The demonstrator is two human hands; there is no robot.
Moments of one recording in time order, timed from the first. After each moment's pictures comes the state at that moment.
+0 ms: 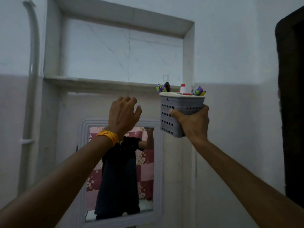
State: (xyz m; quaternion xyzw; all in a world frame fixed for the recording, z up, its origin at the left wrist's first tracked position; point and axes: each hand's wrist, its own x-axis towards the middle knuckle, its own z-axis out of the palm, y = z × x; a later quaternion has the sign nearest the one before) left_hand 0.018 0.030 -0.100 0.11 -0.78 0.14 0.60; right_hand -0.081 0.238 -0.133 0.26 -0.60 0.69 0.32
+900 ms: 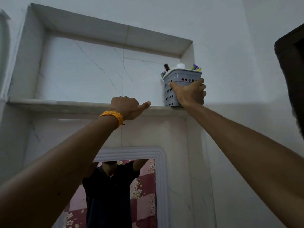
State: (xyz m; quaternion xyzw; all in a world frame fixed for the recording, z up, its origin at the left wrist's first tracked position) left_hand -0.055 -0.008 0.035 0.19 -0.86 0.22 0.43; right_hand -0.161 0.172 0.055 0.16 -0.64 0.63 0.41
